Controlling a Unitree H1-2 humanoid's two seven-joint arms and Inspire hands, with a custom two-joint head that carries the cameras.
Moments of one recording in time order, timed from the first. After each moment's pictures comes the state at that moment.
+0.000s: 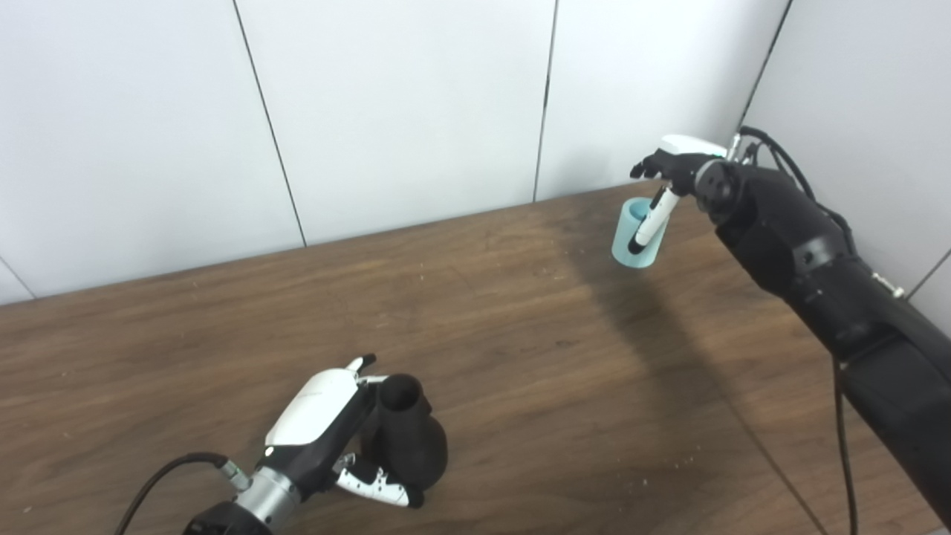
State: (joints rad) left arm -0.24 0.30 -0.46 -0.18 0.62 0.06 -0.35; right arm -0.82 -0.70 0.32 0.52 -0.68 0.47 0.49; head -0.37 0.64
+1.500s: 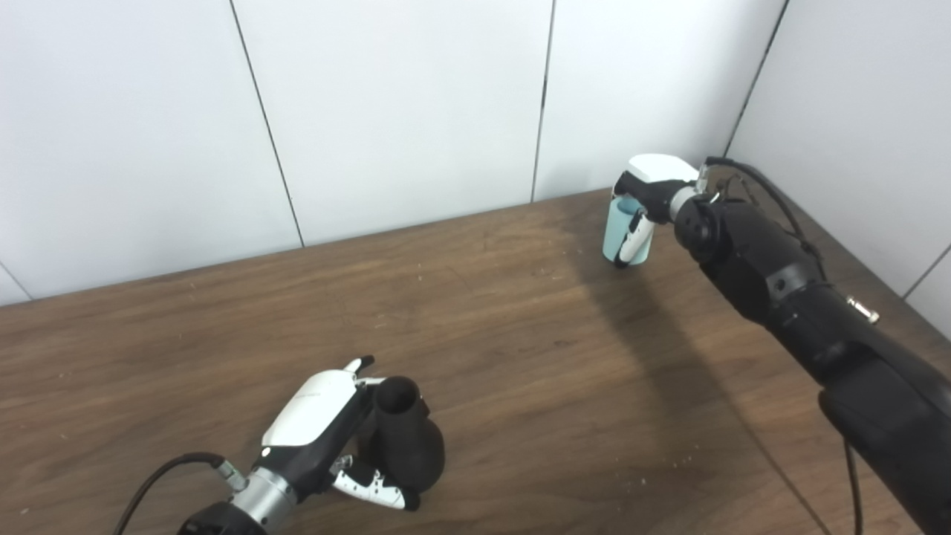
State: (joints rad) left arm -0.25 0.31 -0.47 -0.20 0.62 0.07 -0.37; right arm -0.76 -0.66 0.35 0.57 -0.73 0.25 0.27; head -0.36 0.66
